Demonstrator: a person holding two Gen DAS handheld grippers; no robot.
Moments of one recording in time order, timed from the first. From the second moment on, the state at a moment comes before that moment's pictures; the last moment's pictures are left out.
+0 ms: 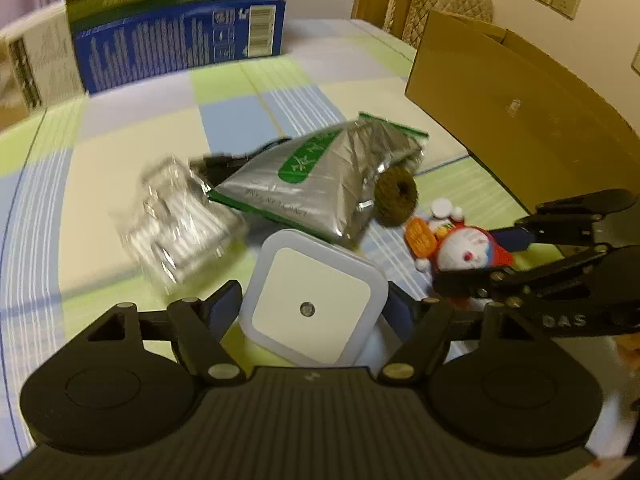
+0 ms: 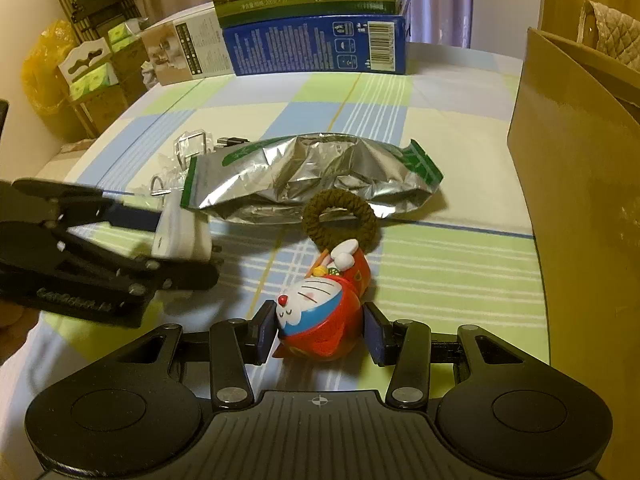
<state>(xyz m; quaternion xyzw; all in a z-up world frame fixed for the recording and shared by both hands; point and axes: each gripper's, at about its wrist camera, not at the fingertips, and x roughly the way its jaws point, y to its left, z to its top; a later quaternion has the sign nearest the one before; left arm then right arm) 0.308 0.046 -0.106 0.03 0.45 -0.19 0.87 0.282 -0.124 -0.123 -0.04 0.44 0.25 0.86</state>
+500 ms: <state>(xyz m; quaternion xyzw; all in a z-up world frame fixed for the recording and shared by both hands) 0.274 0.033 -0.104 0.01 0.44 -0.14 0.89 0.260 -0.139 -0.123 -0.04 0.44 0.24 0.87</state>
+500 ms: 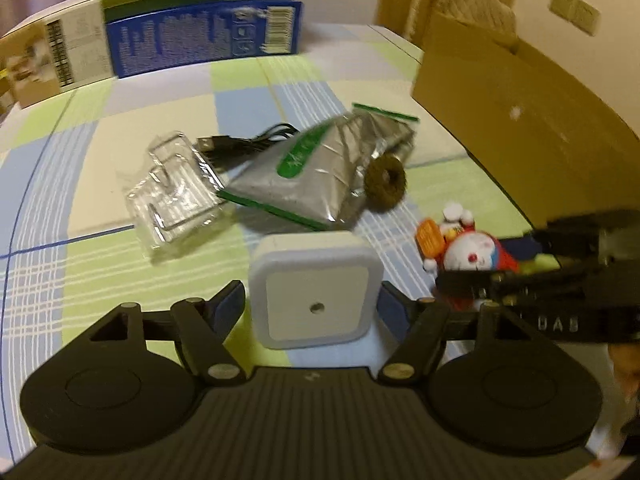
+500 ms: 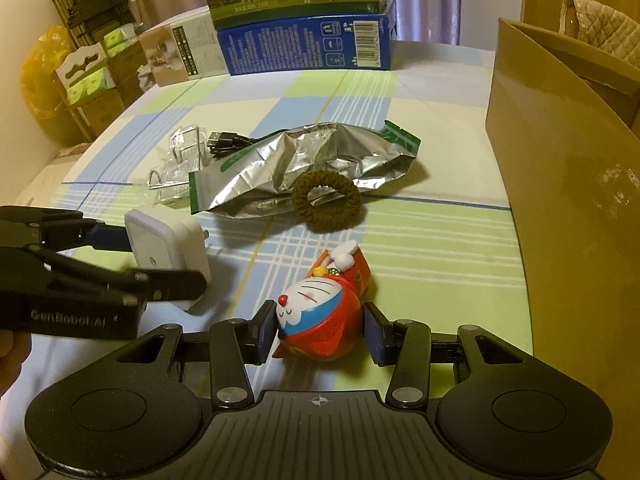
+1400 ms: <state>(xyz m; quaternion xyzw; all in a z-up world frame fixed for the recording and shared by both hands) 0.272 0.031 -0.100 0.01 0.43 -0.12 0.89 0.262 -0.130 -0.127 -0.05 0.42 0.23 0.88</state>
